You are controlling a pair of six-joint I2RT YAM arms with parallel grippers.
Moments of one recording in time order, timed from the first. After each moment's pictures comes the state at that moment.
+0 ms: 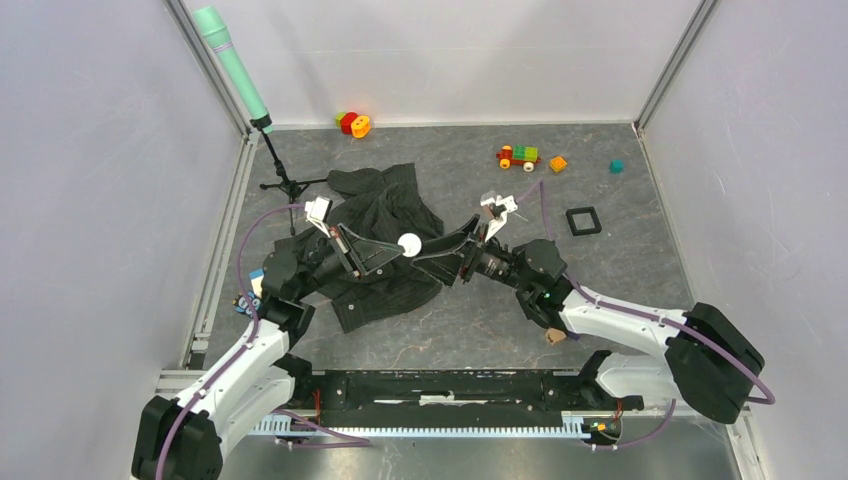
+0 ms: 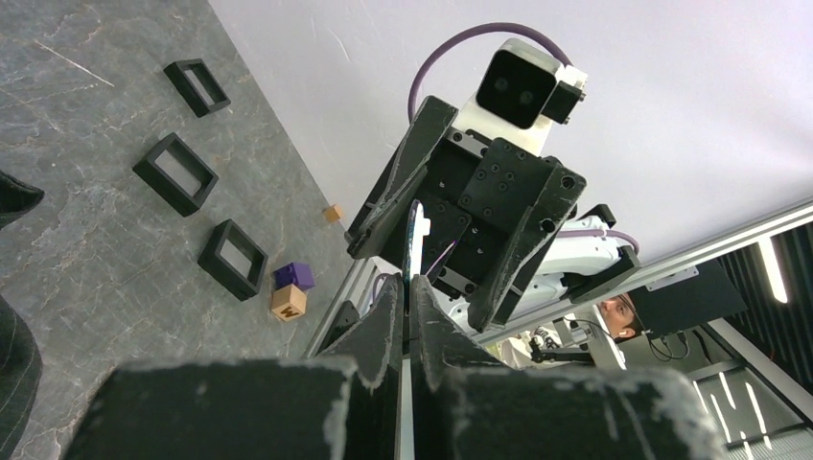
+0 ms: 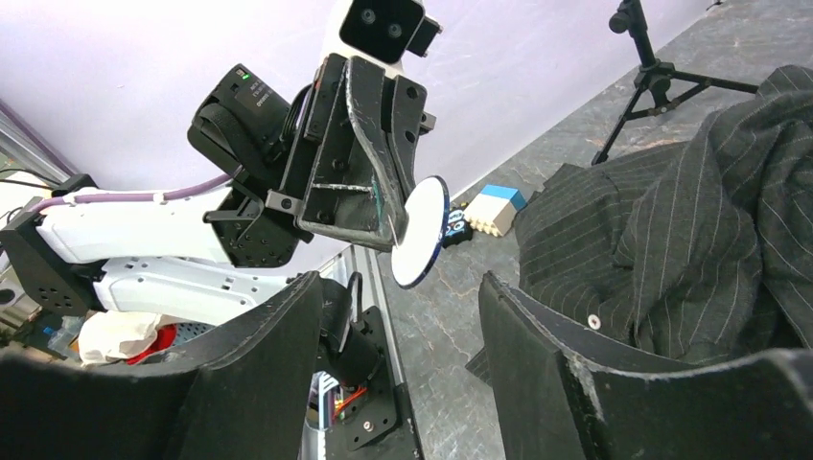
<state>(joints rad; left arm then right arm) -0.36 0.81 0.33 0.70 0.68 -1.22 0.84 1.22 0.53 0.92 -0.35 0.69</state>
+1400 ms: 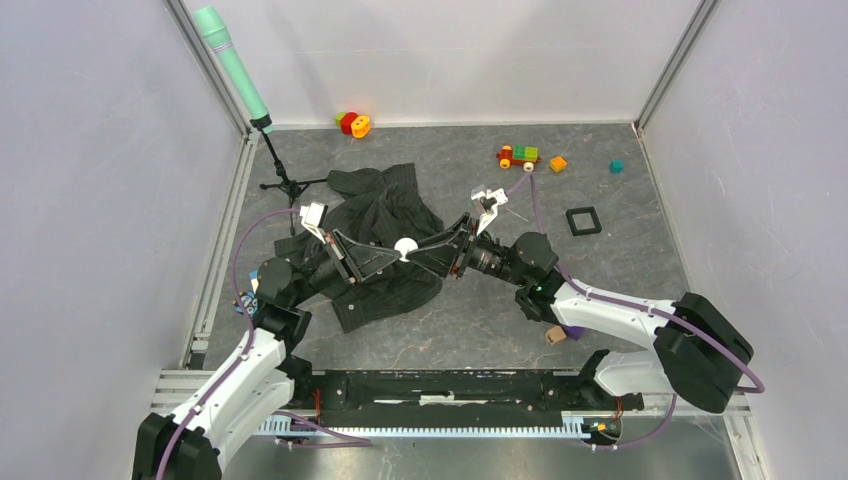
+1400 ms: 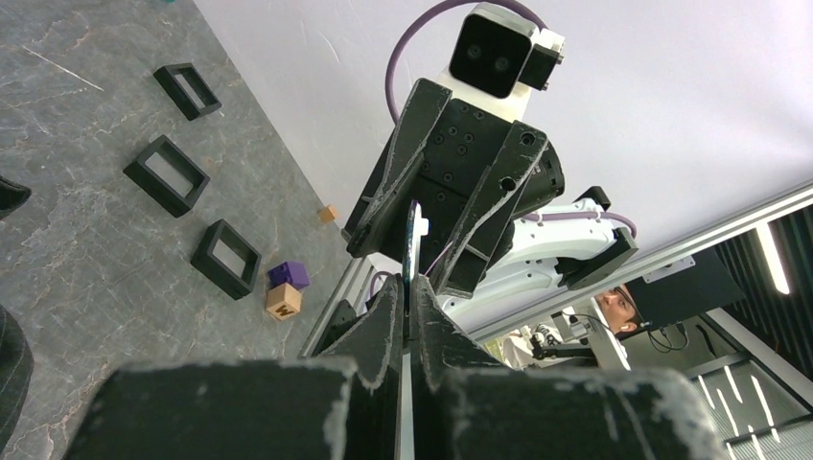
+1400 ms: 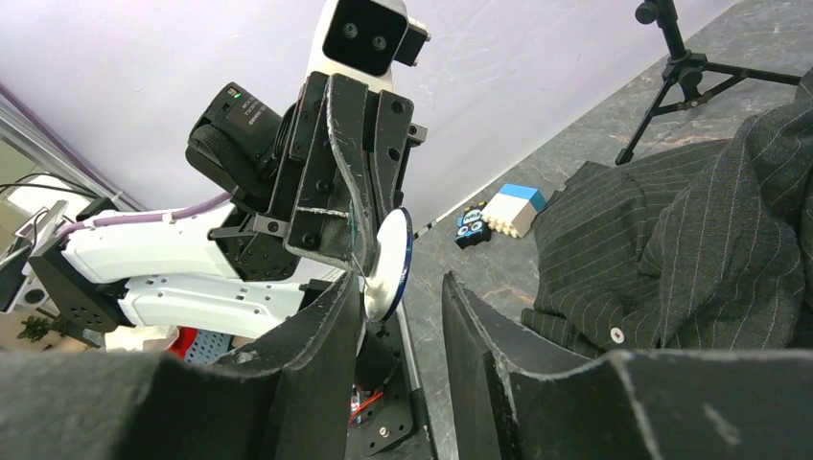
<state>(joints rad) -0.36 0.72 0.31 0.67 0.68 -1.22 0.85 1.29 0.60 0.93 -0.38 0.72</state>
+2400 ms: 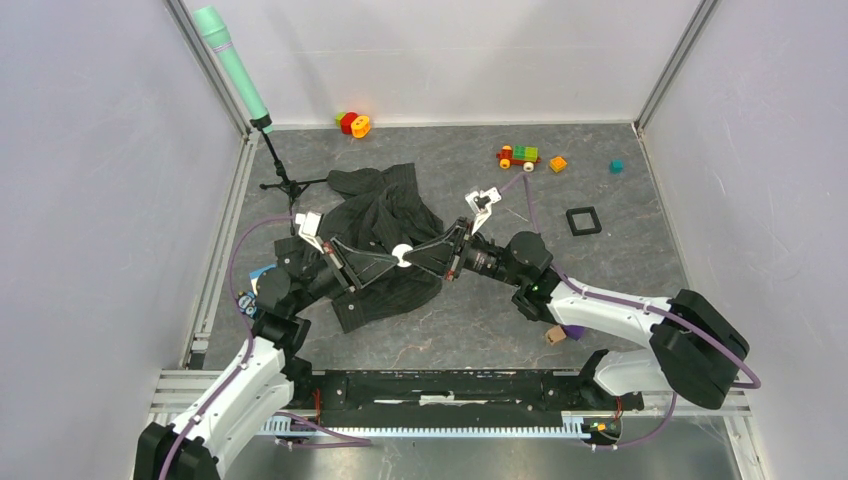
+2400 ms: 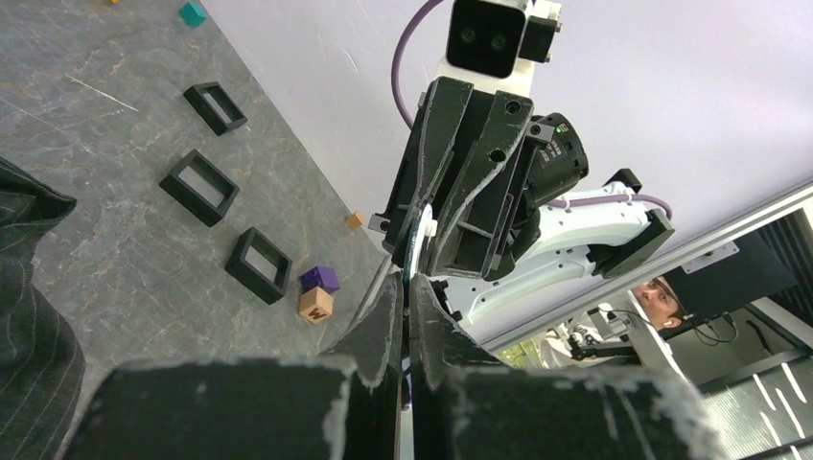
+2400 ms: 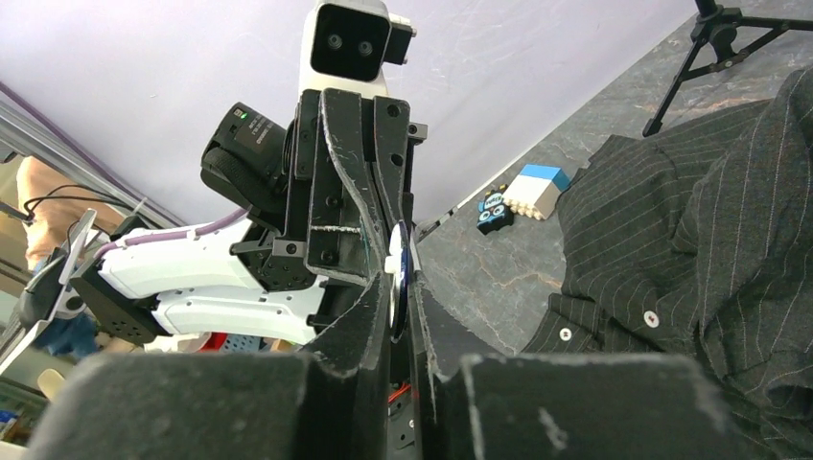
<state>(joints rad) -0.36 0.66 0.26 0.68 0.66 -1.14 0.86 1.31 0.61 0.90 -0.38 0.78</state>
